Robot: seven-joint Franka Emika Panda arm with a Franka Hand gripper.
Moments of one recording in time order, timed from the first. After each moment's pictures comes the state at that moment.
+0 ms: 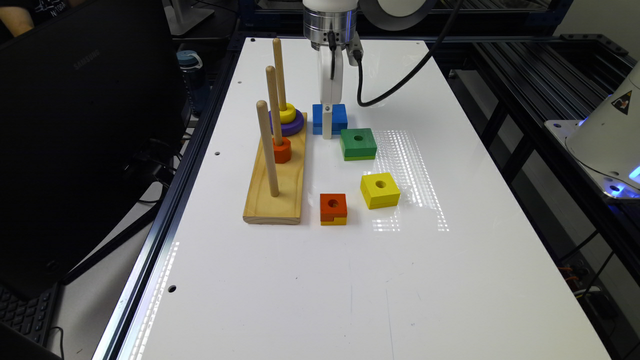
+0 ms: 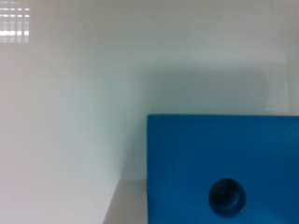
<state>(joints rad) -0.34 0.45 0.15 -2.22 -0.15 2.66 0.67</state>
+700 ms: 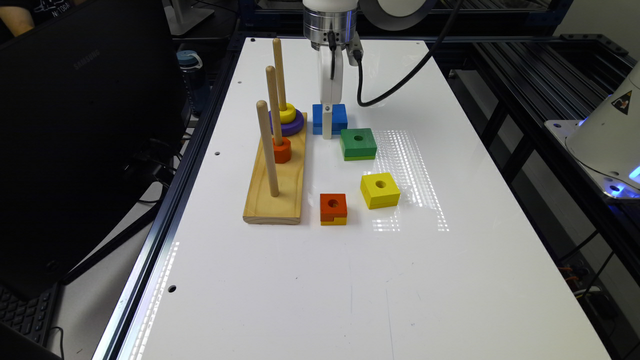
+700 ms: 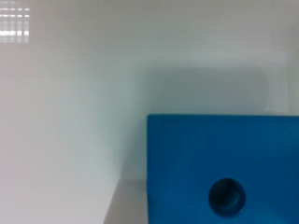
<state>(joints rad) -0.34 0.45 0.15 -2.22 -0.15 2.66 0.67</state>
